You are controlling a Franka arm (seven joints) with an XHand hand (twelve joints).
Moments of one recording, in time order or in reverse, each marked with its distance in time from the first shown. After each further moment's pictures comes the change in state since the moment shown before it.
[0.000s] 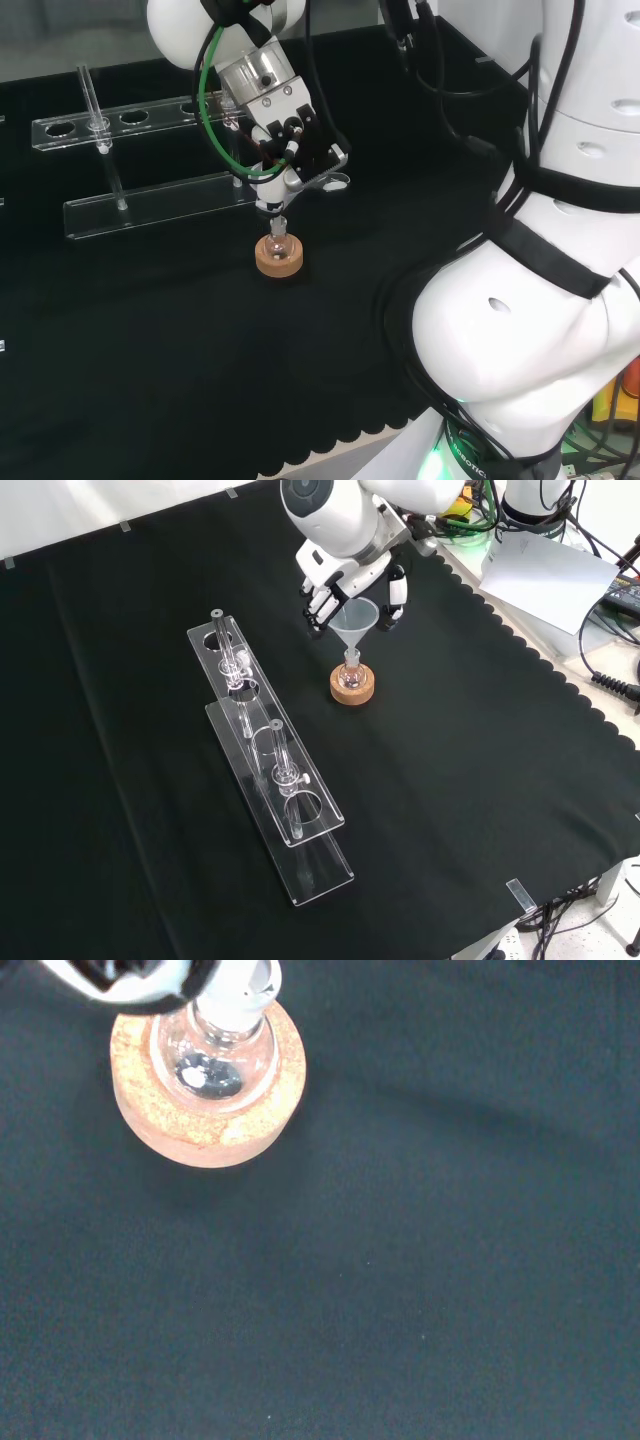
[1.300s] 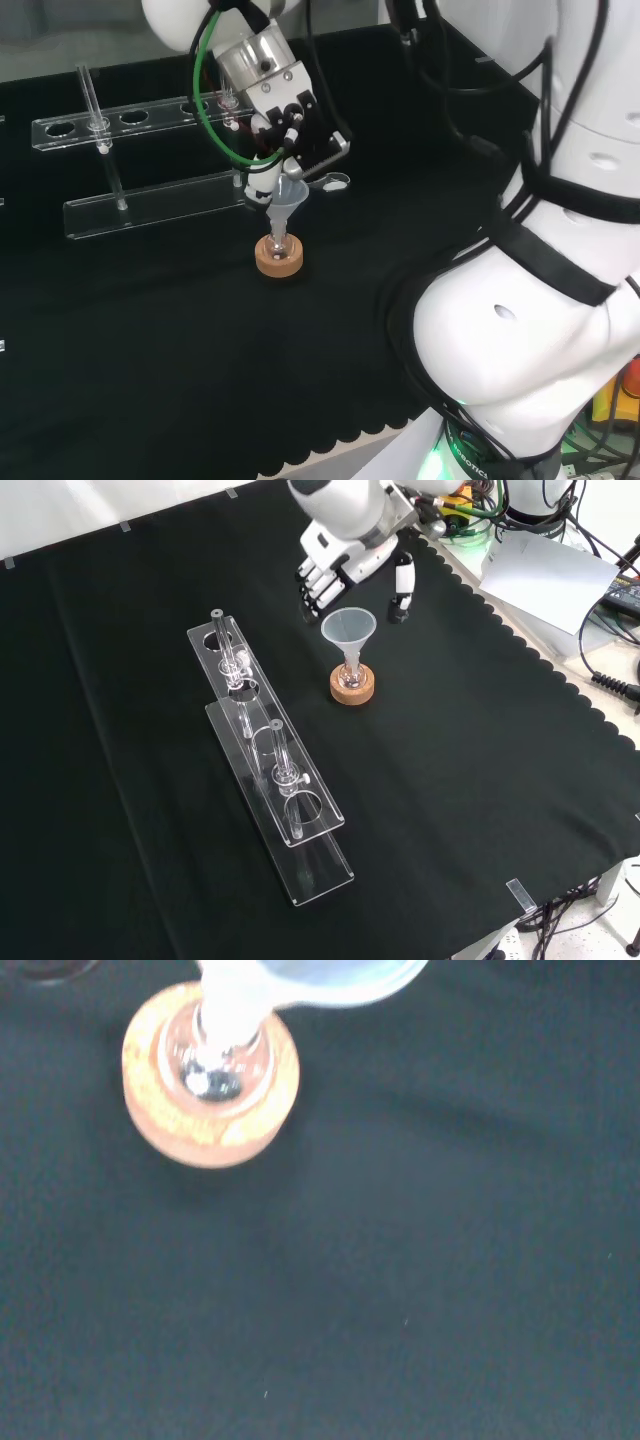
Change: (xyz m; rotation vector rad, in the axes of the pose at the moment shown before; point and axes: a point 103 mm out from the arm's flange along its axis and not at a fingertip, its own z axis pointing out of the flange) arm -0.007 -0.023 -0.017 -0.010 0.007 0.003
